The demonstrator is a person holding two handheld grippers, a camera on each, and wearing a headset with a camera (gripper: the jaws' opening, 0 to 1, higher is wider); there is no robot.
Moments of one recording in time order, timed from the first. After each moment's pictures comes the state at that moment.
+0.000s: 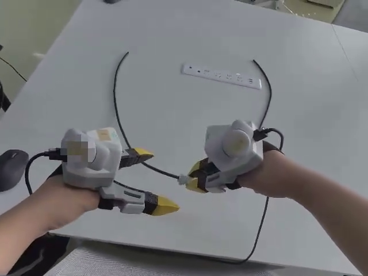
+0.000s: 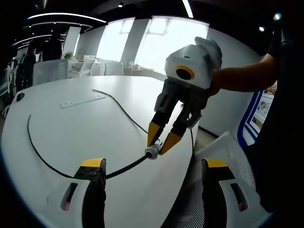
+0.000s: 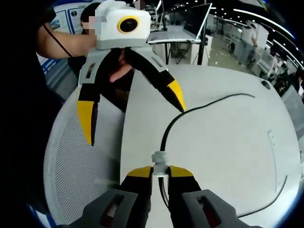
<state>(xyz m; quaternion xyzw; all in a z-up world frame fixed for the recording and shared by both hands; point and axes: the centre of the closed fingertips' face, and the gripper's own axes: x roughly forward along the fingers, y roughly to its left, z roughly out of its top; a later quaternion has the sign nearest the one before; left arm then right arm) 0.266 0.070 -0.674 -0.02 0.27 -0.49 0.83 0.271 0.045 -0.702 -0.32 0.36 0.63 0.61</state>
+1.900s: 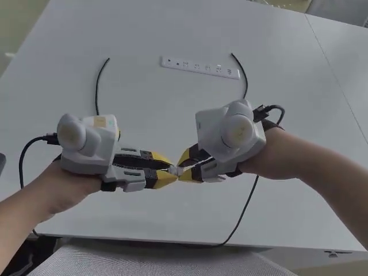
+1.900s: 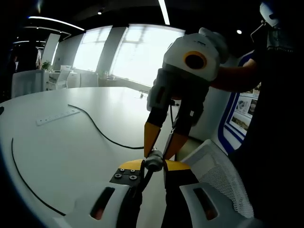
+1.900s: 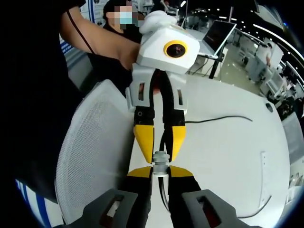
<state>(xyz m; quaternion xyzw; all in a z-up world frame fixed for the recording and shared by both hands) 0.254 0.028 -0.646 -0.04 0.21 -0.59 0.78 0.248 0.037 -0.660 -0.37 0.31 0.66 0.58</state>
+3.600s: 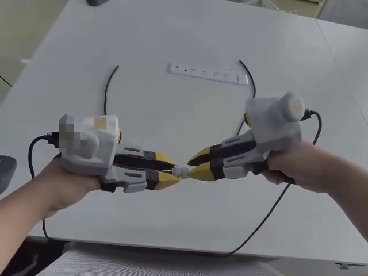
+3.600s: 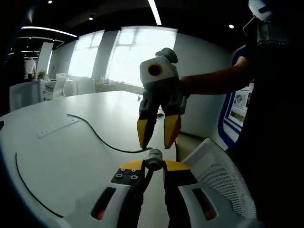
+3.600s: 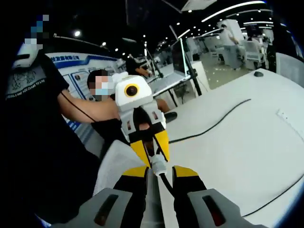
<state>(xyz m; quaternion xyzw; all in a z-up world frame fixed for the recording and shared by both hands) 0.258 0.030 -0.631 -0.01 0.19 -0.60 0.78 0.263 0.030 -0.623 0.01 0.36 0.68 0.64</state>
